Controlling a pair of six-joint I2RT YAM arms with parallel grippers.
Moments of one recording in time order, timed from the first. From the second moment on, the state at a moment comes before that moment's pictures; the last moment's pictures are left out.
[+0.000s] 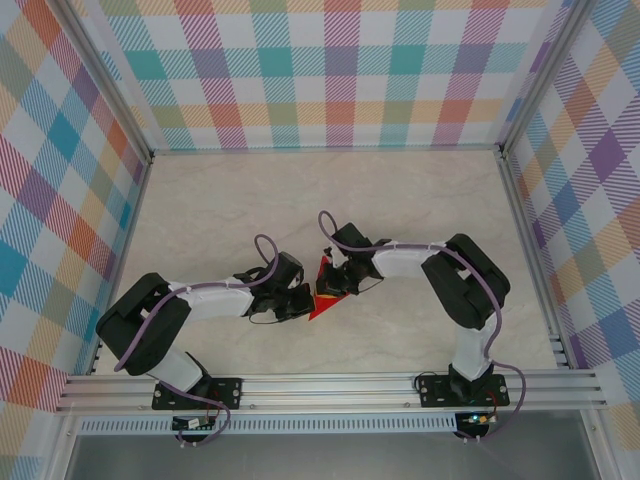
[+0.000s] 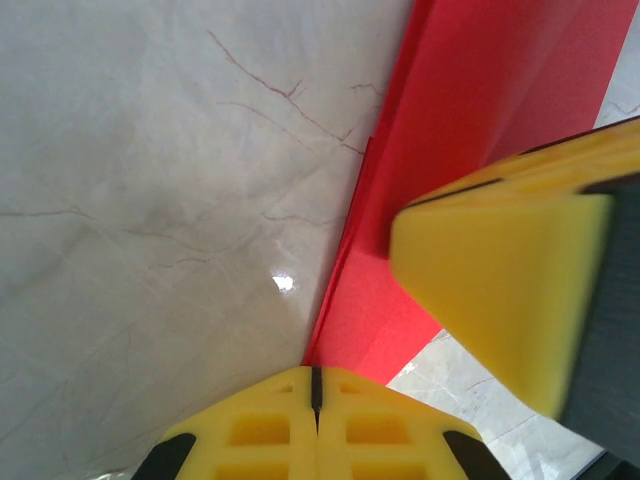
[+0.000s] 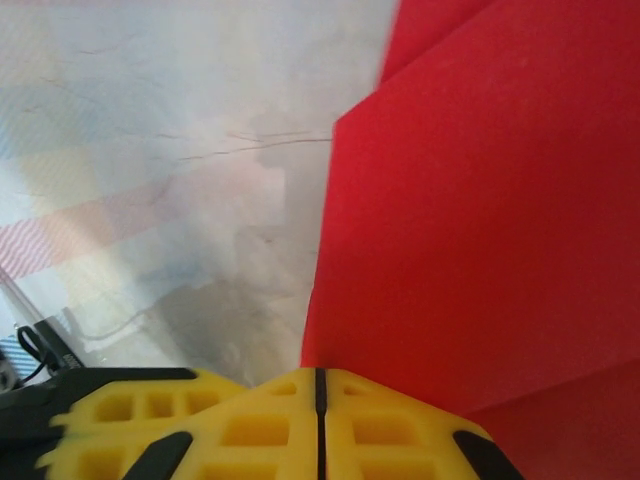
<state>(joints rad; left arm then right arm) -0.74 1.53 0.64 -0.13 0.29 -0.98 0.72 1.89 1.02 -0.26 -0.57 0.75</state>
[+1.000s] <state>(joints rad) -0.74 1.52 0.54 0.08 0.30 -1.05 0.73 1.89 1.00 -0.22 -0.59 0.76</state>
